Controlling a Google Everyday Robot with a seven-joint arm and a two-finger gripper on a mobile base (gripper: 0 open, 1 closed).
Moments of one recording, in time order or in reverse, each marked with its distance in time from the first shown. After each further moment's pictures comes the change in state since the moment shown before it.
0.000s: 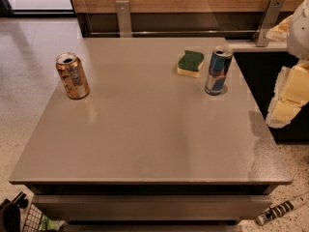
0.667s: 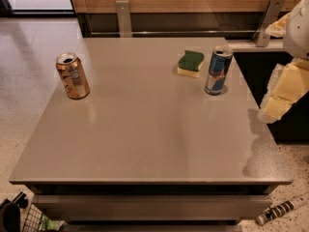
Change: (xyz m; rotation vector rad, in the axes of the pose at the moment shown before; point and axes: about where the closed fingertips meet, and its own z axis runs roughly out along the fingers) arm -0.007 -0.008 0.002 0.052 -0.029 0.028
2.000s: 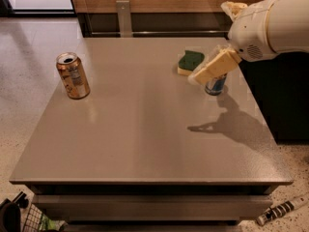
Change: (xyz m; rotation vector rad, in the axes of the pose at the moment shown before) arm -0.107 -0.072 0.053 0.243 -0.594 0.055
